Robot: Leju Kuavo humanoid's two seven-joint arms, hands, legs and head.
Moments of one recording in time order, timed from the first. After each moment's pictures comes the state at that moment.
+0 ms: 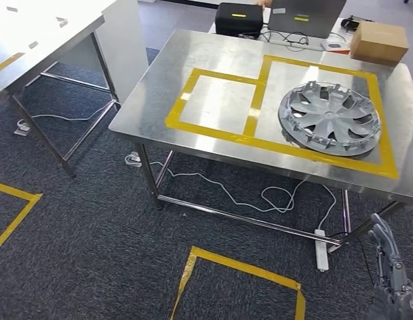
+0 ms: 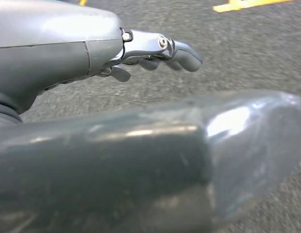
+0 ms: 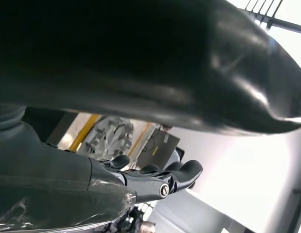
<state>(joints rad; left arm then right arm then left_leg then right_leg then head) 0.07 -0.26 1.39 -0.92 -1.57 -0.22 -0.64 0.56 -0.48 0.50 -2.35 0.42 -0.69 -0.08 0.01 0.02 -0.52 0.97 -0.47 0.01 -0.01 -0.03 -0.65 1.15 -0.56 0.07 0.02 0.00</state>
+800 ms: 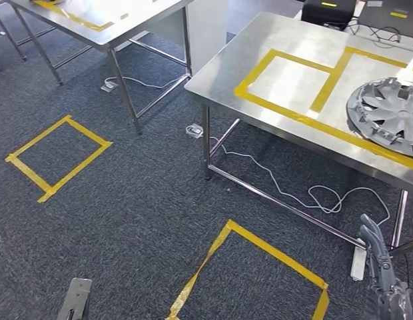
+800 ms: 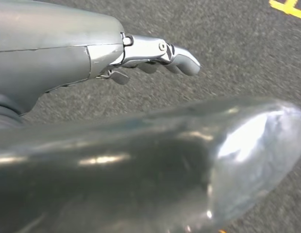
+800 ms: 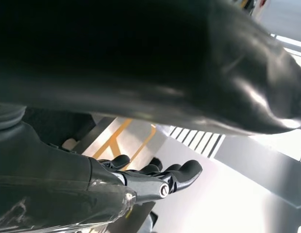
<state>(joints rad) 0.44 -0.23 0.17 -1.29 -0.59 0.17 0.03 0.56 -0.51 0.54 -2.36 0.48 -0.69 -0.02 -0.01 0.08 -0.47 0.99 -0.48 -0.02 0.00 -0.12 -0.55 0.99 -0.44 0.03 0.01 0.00</state>
